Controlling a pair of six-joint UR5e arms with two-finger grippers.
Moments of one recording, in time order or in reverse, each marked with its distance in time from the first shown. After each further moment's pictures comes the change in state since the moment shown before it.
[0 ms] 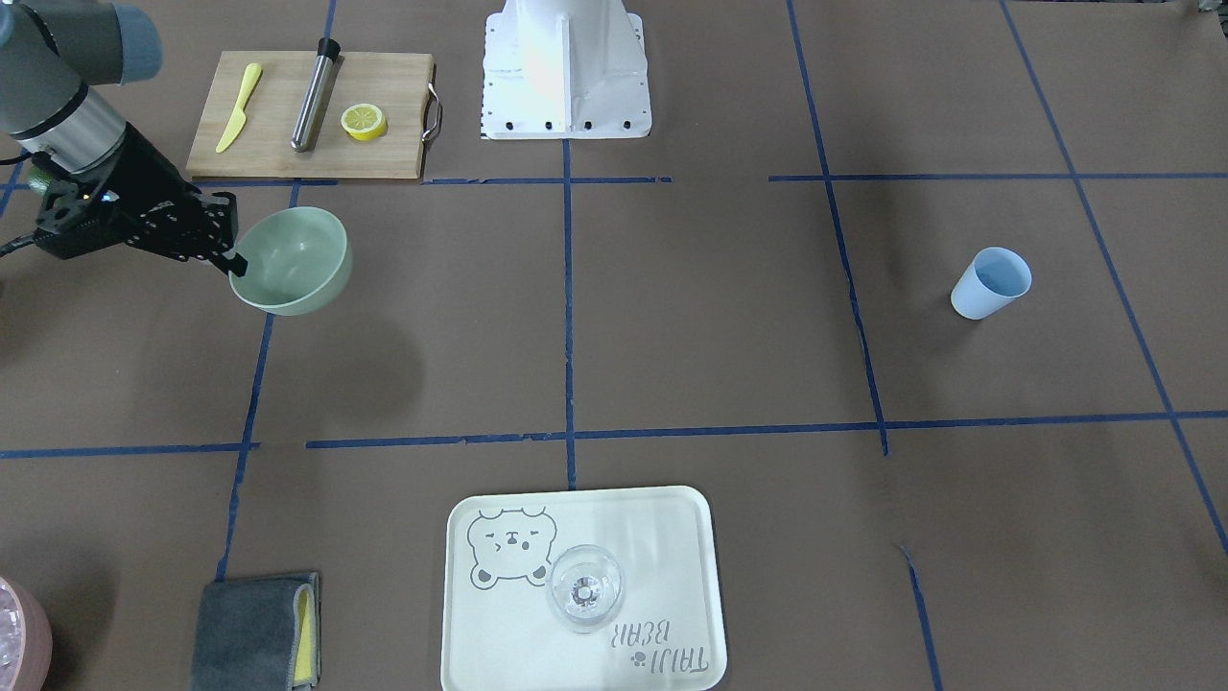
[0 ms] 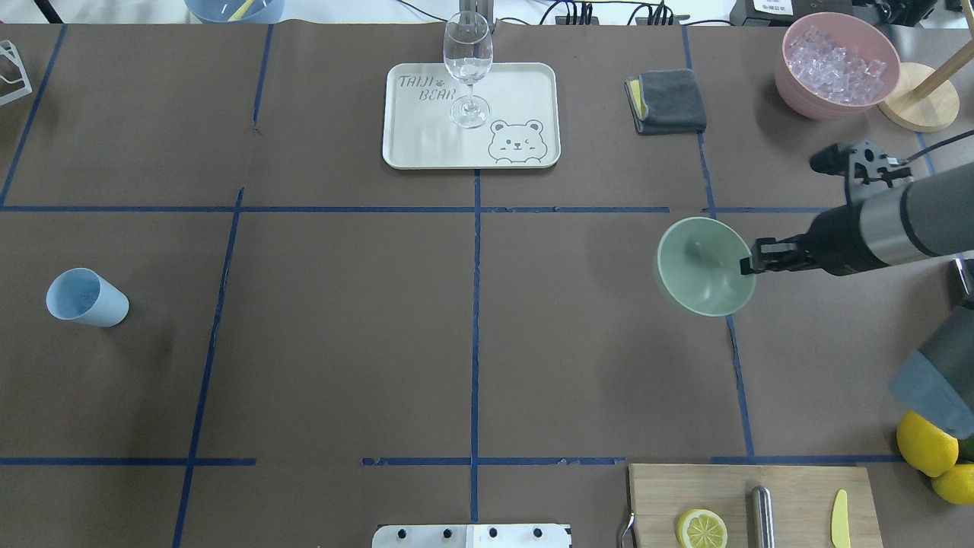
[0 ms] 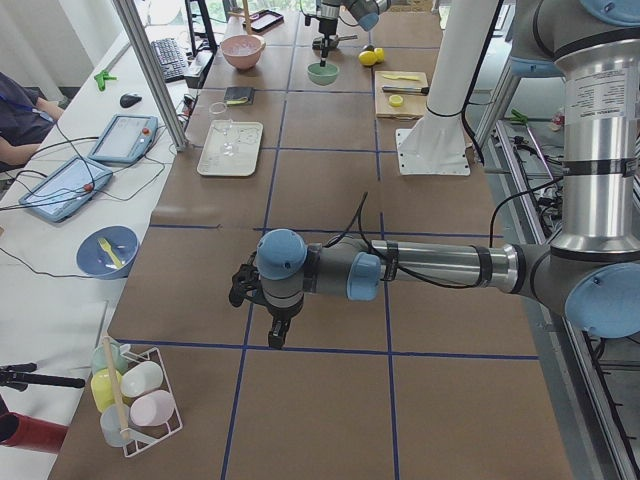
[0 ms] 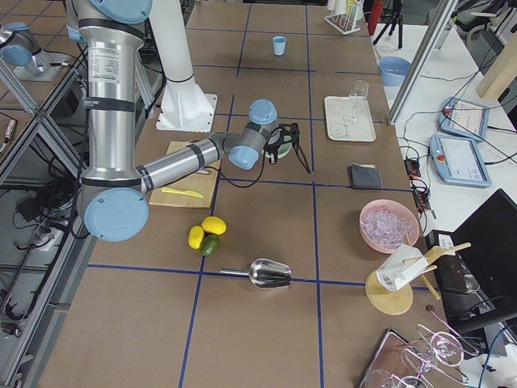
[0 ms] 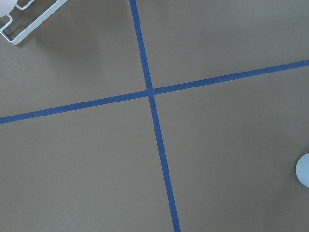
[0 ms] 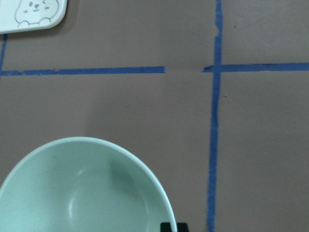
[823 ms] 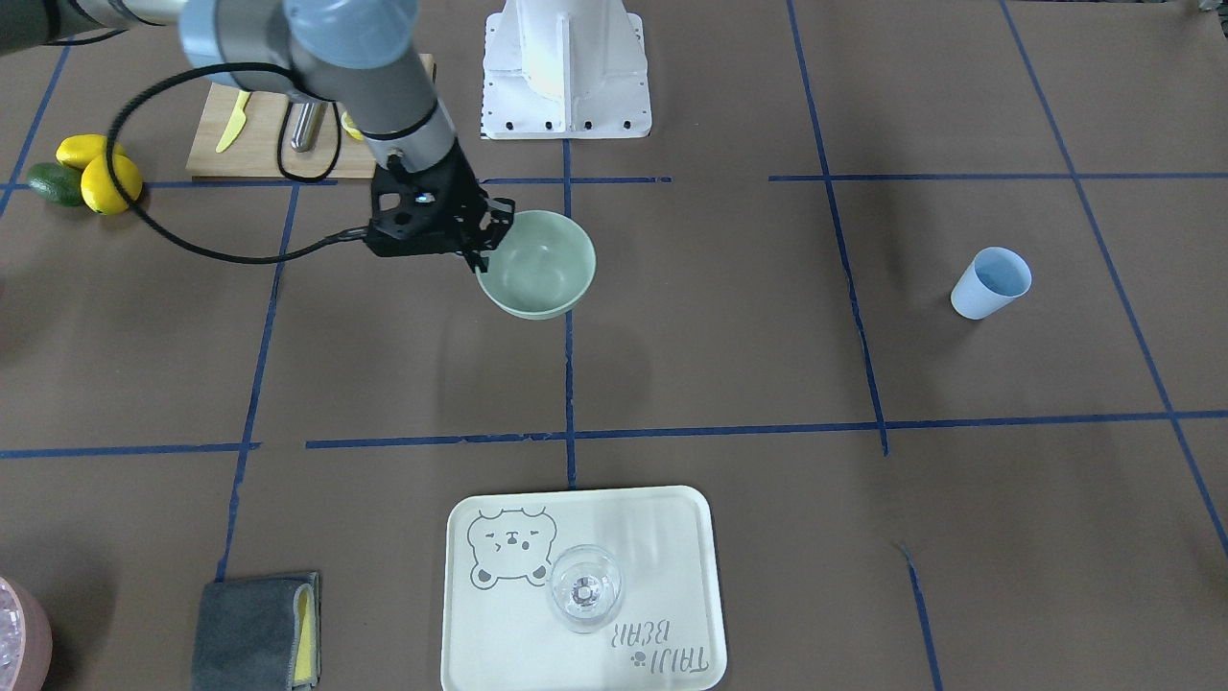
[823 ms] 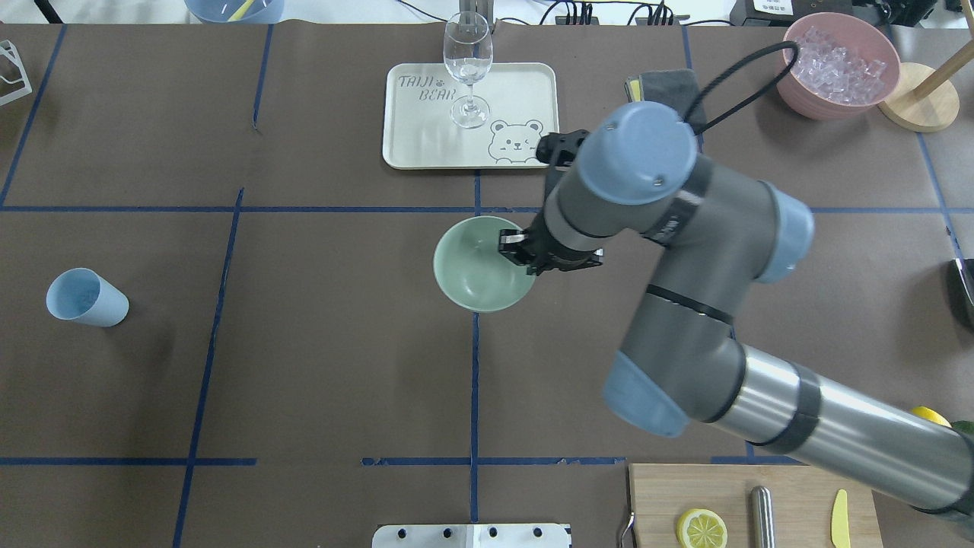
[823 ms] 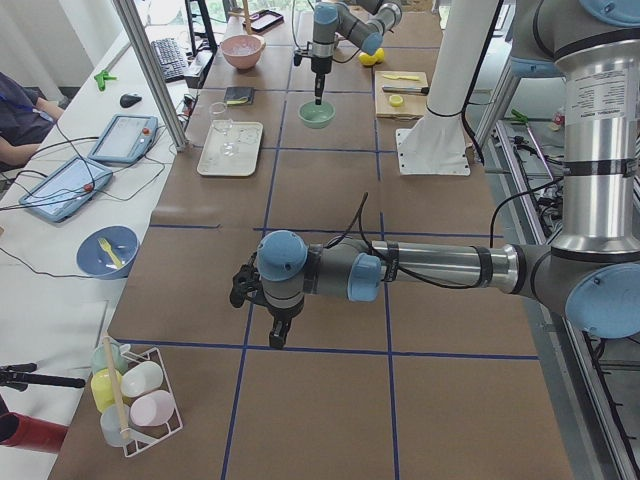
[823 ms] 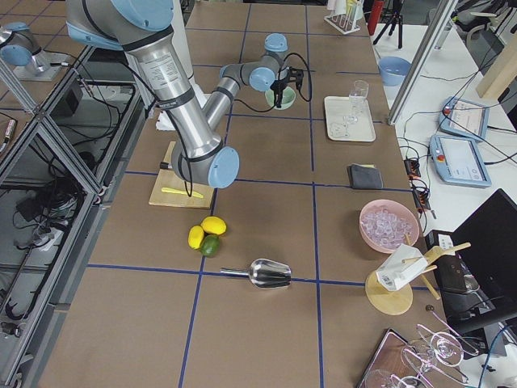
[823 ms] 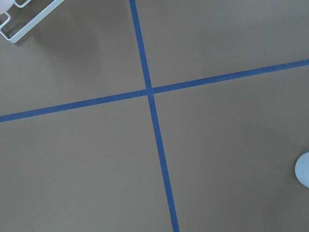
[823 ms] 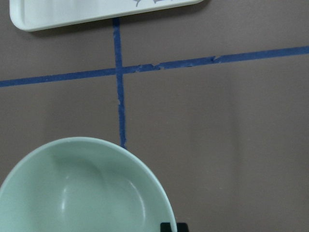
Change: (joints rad) left arm 0.000 0.002 0.001 0.000 -0.009 -0.002; right arm -0.269 0.640 -0.210 -0.546 -0.219 0.208
